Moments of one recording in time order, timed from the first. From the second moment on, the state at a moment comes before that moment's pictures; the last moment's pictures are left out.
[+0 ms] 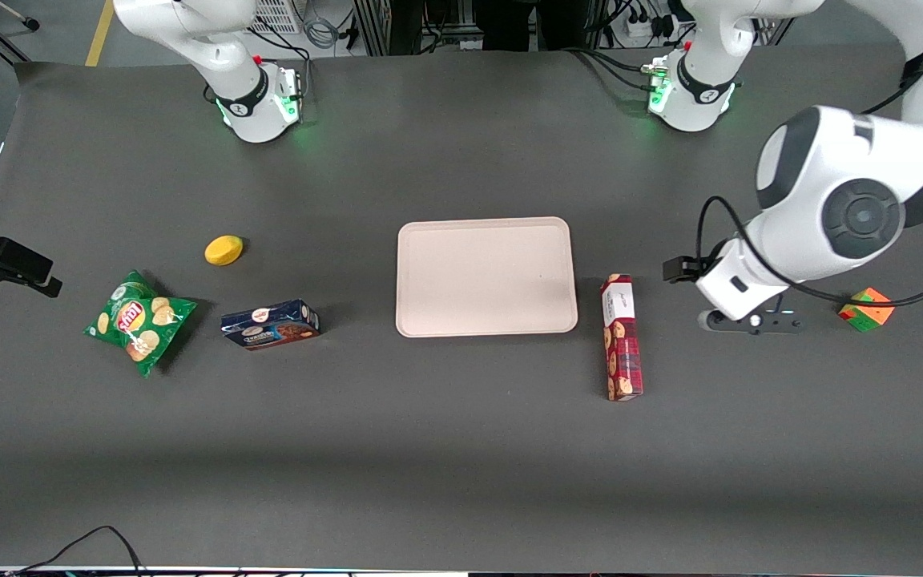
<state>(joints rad) -0.08 0.22 -0.20 -1.73 -0.02 1.76 -0.23</state>
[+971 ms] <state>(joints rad) -0.09 0.36 -0.28 -1.97 -0.01 2.28 -0.33</state>
